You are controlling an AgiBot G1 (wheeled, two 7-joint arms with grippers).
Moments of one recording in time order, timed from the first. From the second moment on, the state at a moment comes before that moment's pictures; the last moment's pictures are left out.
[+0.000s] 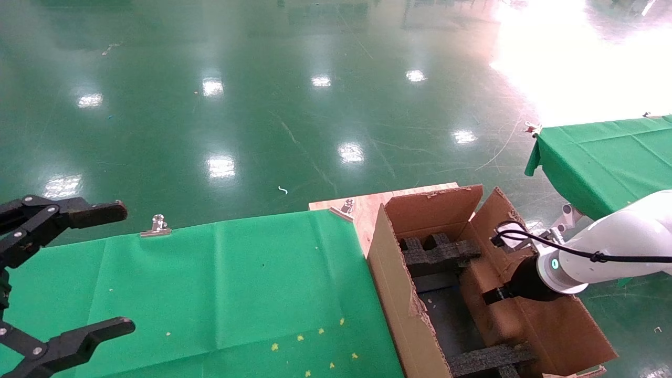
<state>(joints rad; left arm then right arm) -1.09 0.59 0.34 -1.26 0.68 1.47 -0.15 1.71 -0.61 -1.78 1.02 -1.79 -0.86 1.71</state>
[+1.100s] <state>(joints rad) -1.09 0.59 0.34 -1.26 0.68 1.47 -0.15 2.11 -0.52 -1.53 1.36 -1.51 -0.93 1.62</state>
